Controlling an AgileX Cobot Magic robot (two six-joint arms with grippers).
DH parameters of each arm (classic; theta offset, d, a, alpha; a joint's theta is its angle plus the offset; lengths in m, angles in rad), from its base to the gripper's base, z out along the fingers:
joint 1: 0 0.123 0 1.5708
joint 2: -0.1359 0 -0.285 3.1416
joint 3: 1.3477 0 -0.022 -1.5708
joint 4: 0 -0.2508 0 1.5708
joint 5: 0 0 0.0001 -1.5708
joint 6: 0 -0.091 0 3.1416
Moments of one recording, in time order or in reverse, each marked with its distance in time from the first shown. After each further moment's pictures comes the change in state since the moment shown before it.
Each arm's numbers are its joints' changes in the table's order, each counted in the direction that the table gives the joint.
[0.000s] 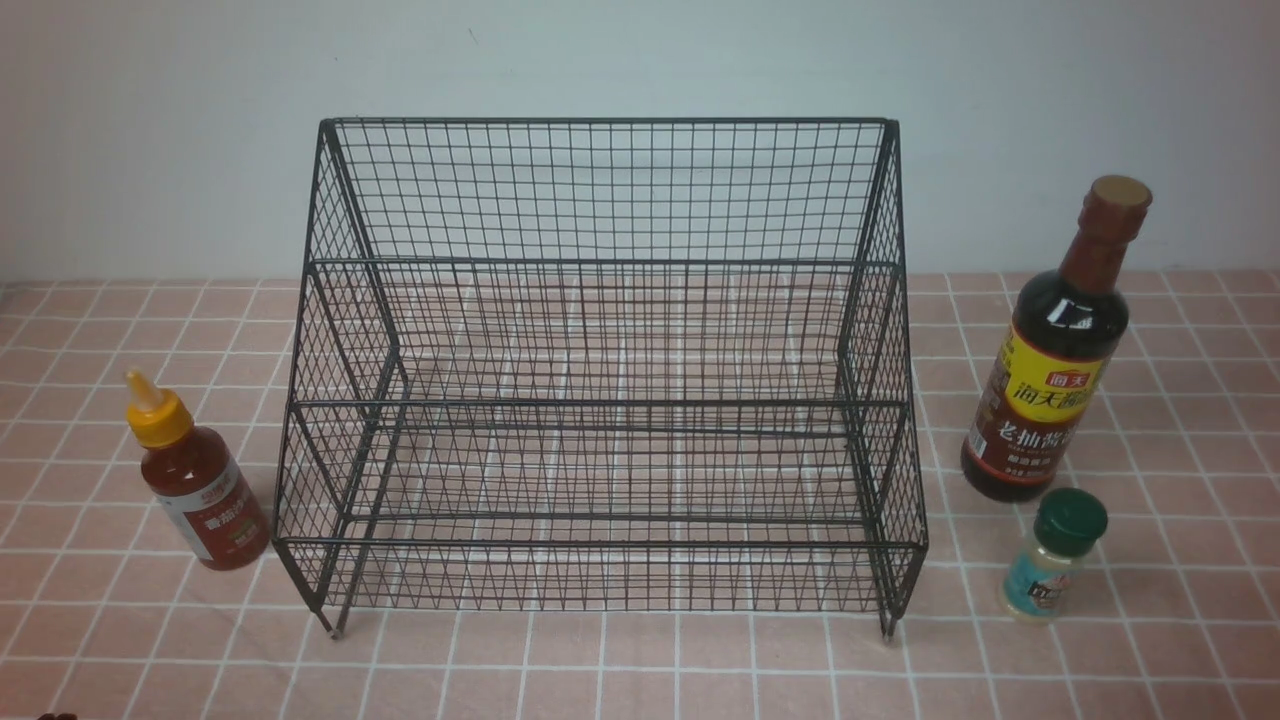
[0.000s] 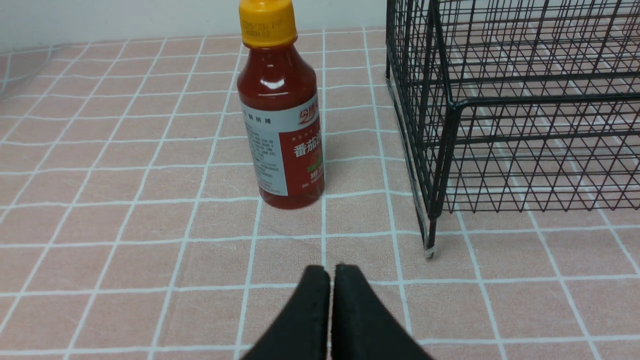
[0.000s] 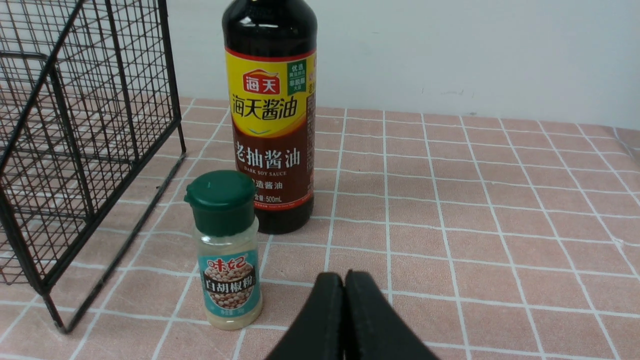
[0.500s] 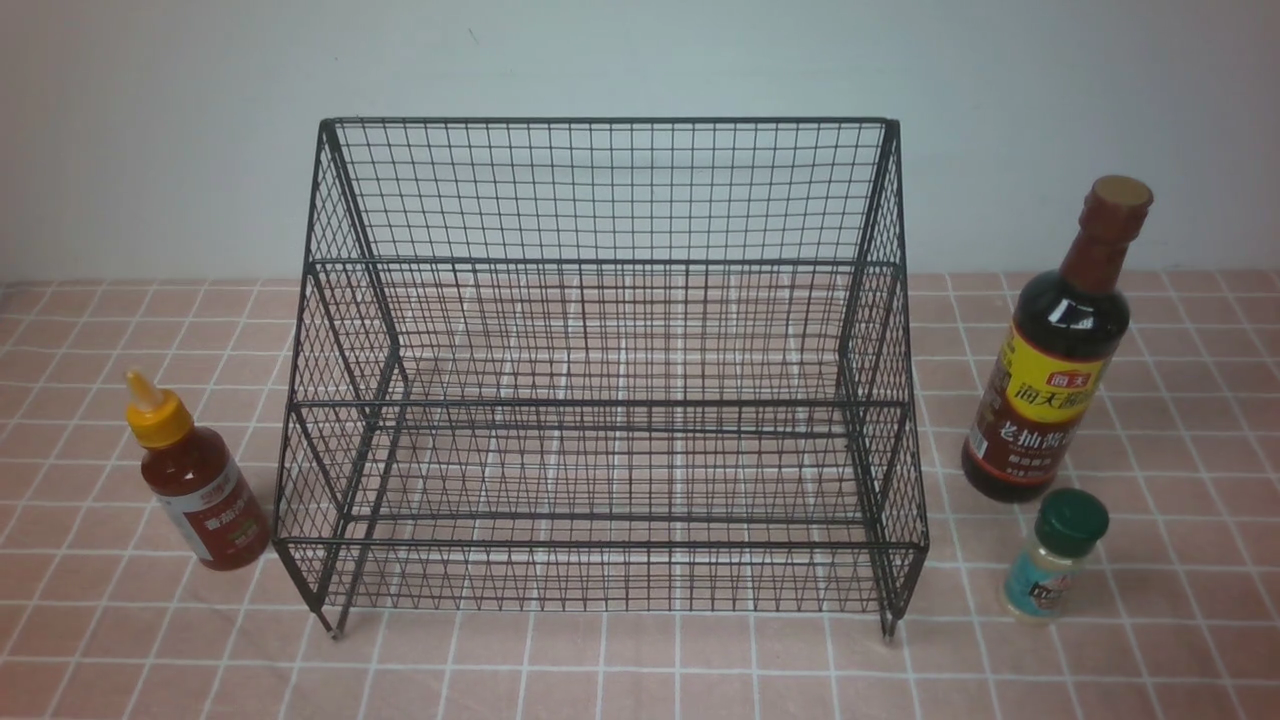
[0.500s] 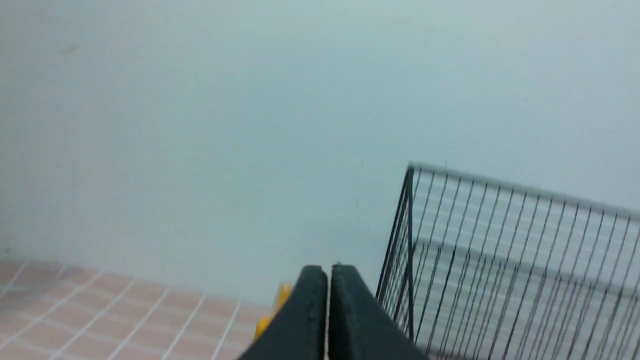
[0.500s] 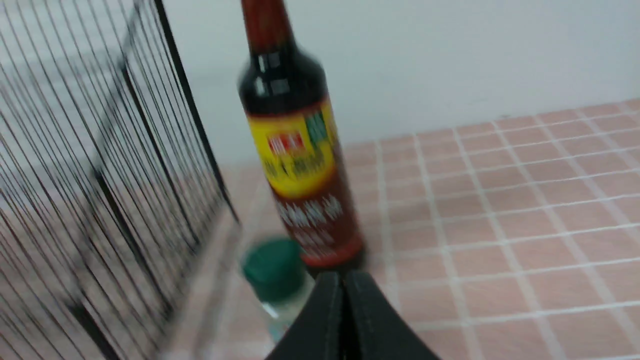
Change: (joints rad) right arm 0.000 0.001 0.003 -0.307 -0.112 -0.071; left arm 0.000 0.000 0.003 0.222 -0.609 0.092
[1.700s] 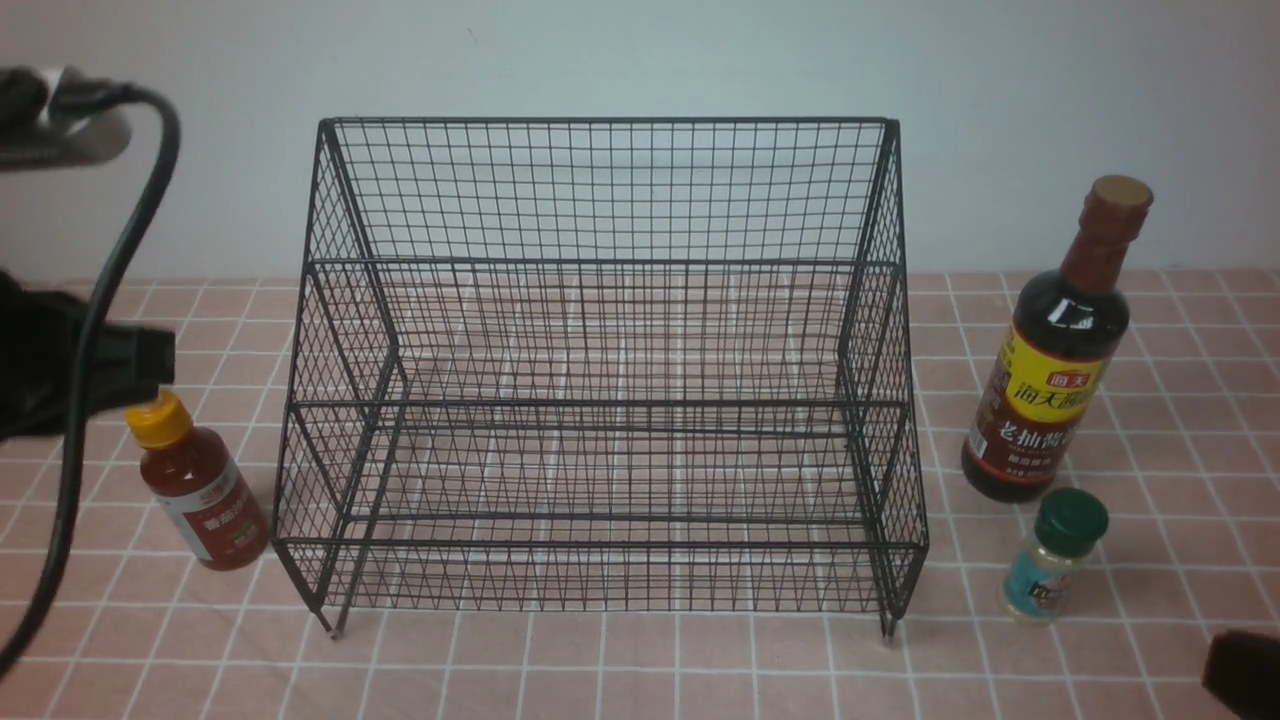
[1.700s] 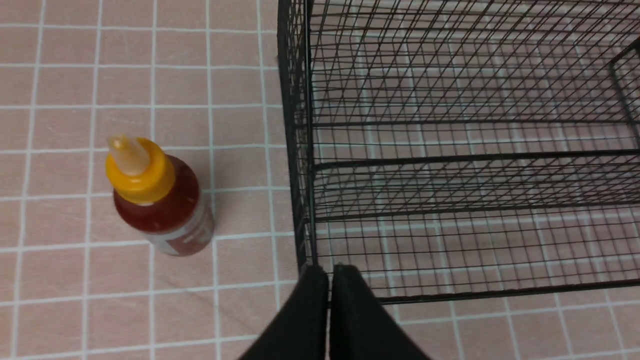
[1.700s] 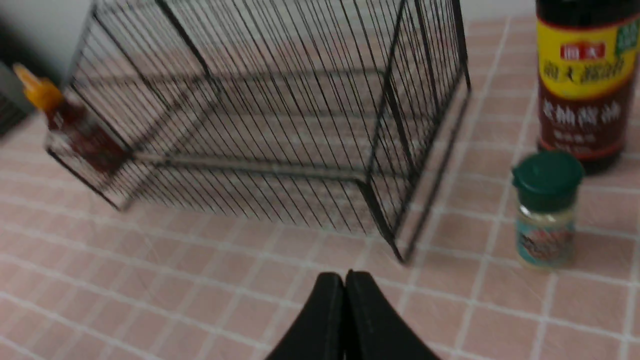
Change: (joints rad) right arm 0.000 -0.394 -0.485 -0.211 0.685 0.315; left arm 0.000 -1.094 -1.068 -0.082 1.133 -0.125
